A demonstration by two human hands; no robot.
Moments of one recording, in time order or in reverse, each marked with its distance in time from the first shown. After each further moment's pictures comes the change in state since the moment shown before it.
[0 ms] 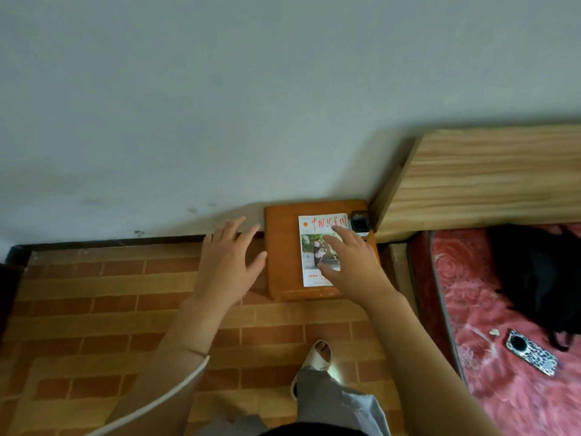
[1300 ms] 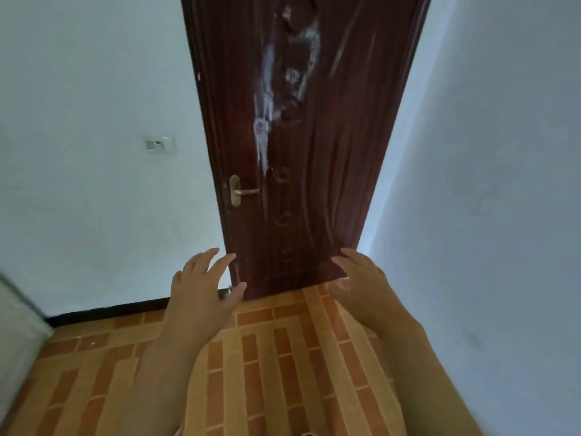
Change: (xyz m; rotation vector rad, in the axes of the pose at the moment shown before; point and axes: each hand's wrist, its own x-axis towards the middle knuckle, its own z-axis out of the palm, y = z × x) left_hand -0.657 -0.456 -0.232 0.019 0.798 -1.338; right_hand -0.178 -0.826 0.248 -0.158 -0.304 -1.343
